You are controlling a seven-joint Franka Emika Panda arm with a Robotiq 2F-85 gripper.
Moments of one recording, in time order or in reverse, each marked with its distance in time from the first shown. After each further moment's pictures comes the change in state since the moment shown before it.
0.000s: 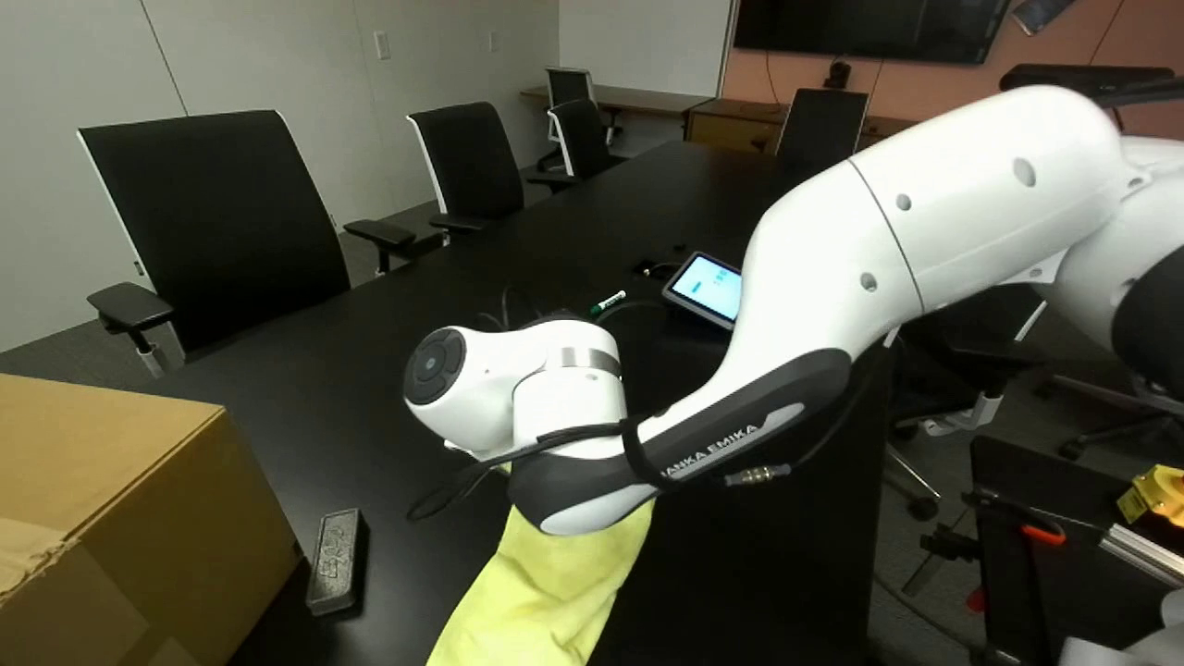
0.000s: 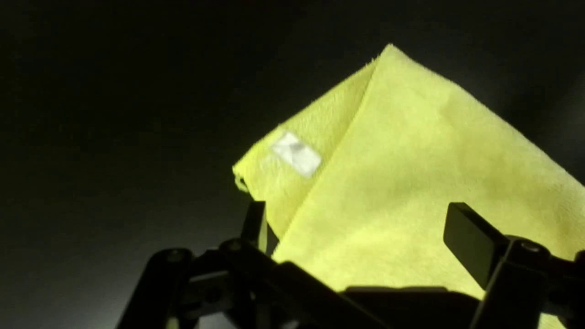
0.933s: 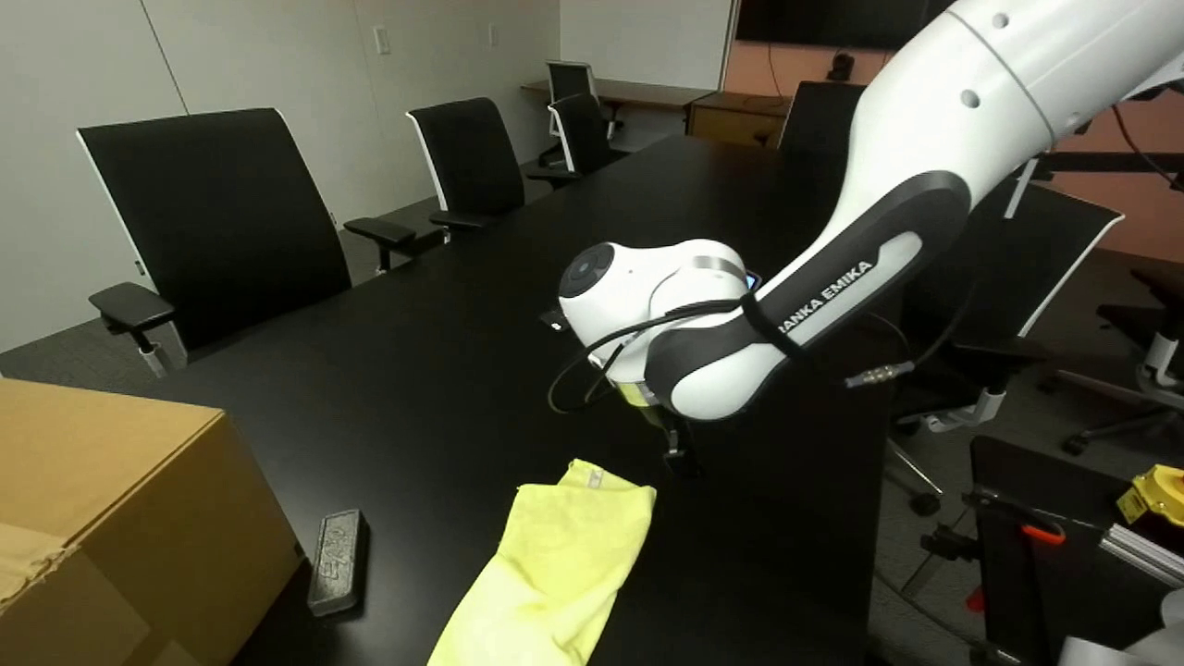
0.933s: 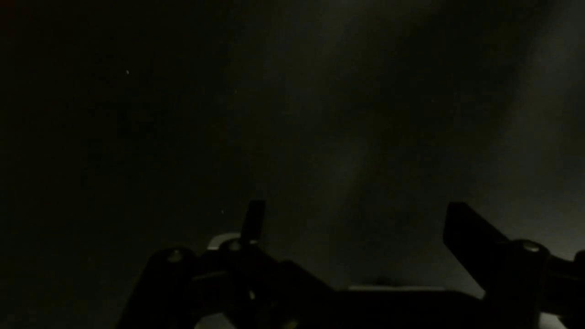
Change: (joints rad) arm -0.181 -0.402 0.005 -0.644 0.111 0.134 0.381
